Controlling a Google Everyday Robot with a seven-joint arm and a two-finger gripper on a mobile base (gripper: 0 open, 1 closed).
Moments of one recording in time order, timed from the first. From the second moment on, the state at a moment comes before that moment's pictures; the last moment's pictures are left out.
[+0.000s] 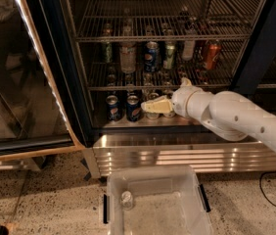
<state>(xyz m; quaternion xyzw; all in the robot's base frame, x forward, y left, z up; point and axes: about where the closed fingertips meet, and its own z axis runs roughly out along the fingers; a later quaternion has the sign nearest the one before) 0.672 -0.093 0.760 -0.28 0.77 0.15 0.56</state>
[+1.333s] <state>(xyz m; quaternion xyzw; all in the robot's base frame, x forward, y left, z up) 0.754 -0.100 0.758 -0.24 0.73 0.12 0.63</state>
